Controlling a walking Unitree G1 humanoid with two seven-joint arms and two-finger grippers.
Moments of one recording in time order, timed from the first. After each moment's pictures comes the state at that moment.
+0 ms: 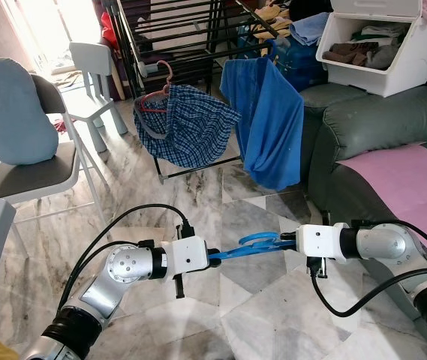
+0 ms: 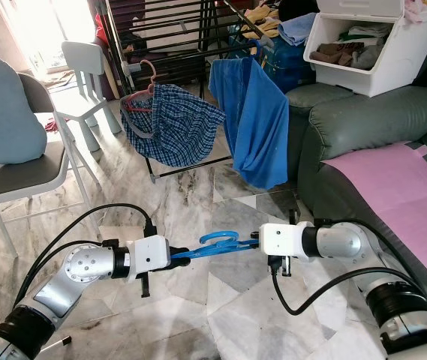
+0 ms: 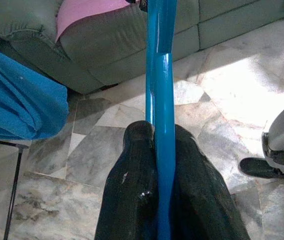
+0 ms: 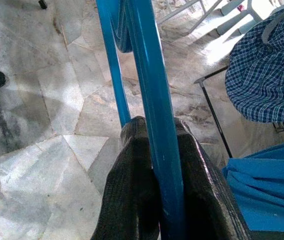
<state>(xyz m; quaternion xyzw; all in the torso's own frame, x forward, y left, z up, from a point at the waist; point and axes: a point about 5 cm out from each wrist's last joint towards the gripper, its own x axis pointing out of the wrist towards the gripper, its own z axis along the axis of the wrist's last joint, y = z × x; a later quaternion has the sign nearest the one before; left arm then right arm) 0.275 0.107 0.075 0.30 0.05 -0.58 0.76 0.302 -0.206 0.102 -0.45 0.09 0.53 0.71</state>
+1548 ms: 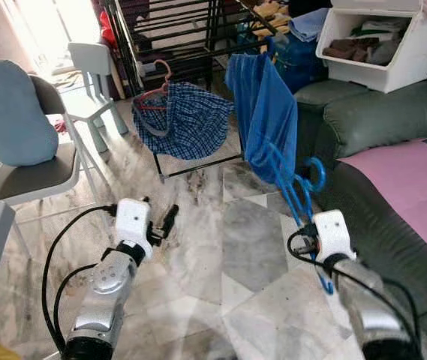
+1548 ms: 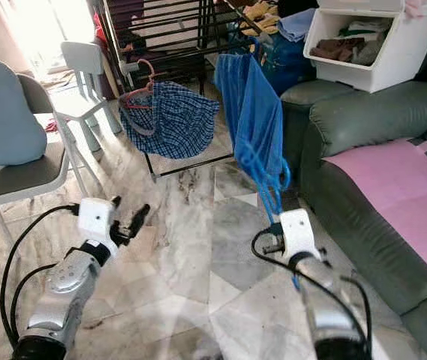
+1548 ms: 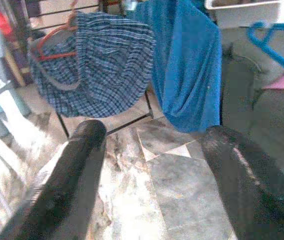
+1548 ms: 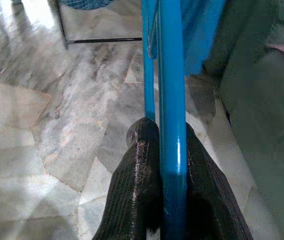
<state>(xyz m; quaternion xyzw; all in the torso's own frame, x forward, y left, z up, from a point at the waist) 0.289 0.151 0.078 0.00 0.03 -0.13 0.99 0.281 -0.194 0.053 -0.08 0.21 0.04 0.97</state>
